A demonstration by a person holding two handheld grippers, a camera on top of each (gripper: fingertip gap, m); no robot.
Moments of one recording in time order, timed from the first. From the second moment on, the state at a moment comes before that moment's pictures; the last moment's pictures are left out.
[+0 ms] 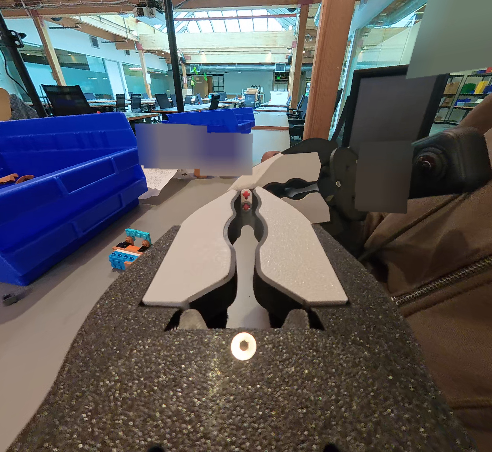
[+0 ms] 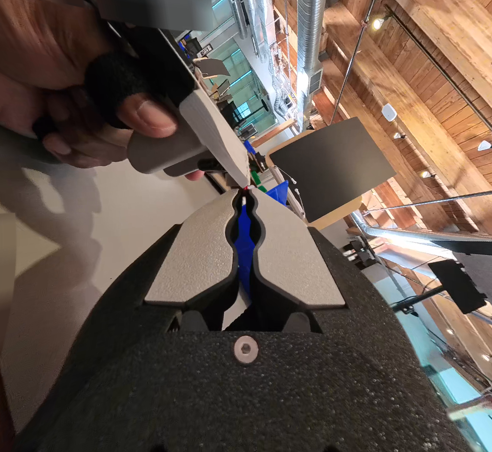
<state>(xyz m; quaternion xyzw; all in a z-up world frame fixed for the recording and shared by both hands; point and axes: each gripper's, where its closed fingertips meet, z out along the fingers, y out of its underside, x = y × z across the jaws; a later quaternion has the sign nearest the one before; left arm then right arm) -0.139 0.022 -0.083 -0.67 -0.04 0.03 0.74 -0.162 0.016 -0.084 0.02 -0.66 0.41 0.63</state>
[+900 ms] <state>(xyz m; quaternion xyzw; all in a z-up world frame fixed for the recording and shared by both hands) -0.179 -0.033 -0.060 -0.58 -0.15 0.02 0.80 -0.184 0.109 -0.072 -0.06 -0.66 0.40 0.63</state>
